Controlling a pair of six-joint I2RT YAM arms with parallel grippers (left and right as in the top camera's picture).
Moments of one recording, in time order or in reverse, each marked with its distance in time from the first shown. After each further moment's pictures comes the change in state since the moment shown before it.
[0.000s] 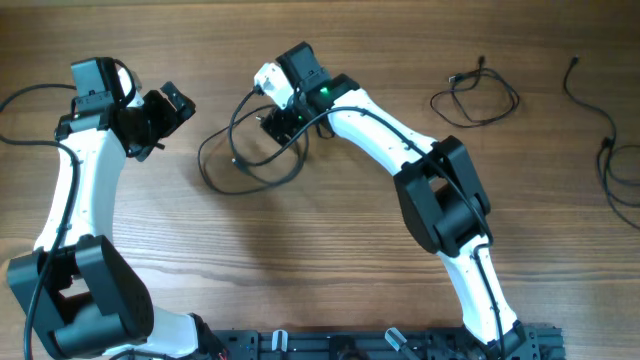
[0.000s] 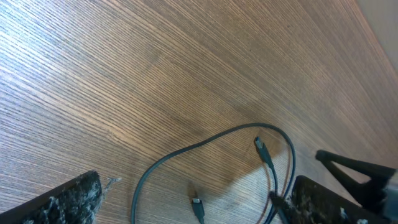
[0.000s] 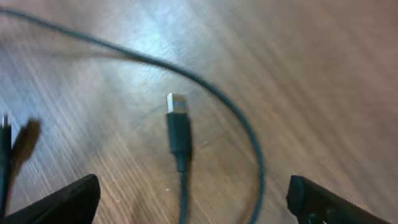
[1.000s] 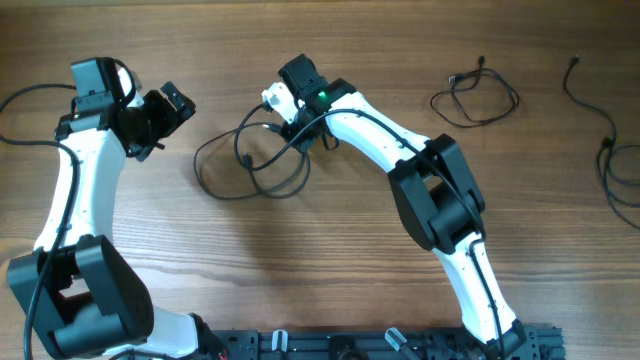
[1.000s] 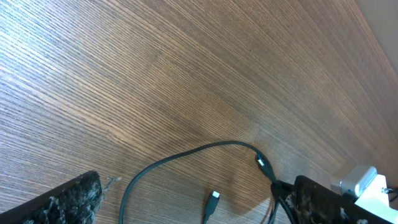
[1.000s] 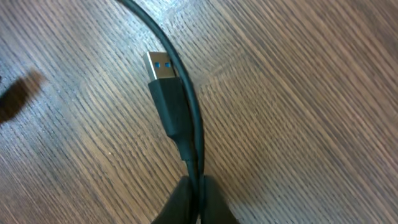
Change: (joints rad) left arm 0.000 0.000 0.000 0.000 0.000 0.000; right arm -0.002 0.040 0.002 -0.151 0.031 0.062
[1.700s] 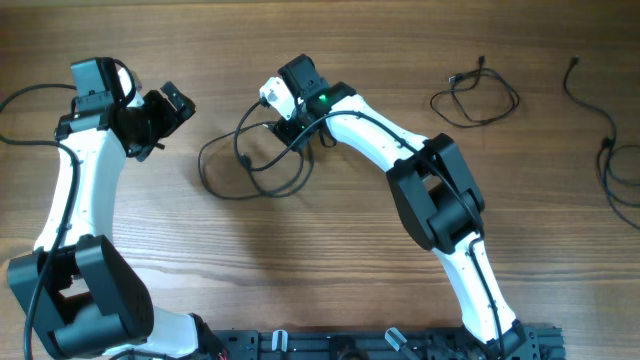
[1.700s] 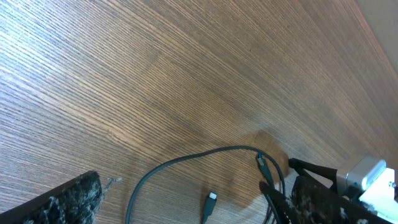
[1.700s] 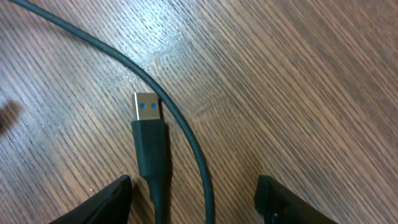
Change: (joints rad) left arm 0.000 0.000 0.000 0.000 0.000 0.000; right arm 0.000 0.003 -0.033 0.136 0.004 -0.040
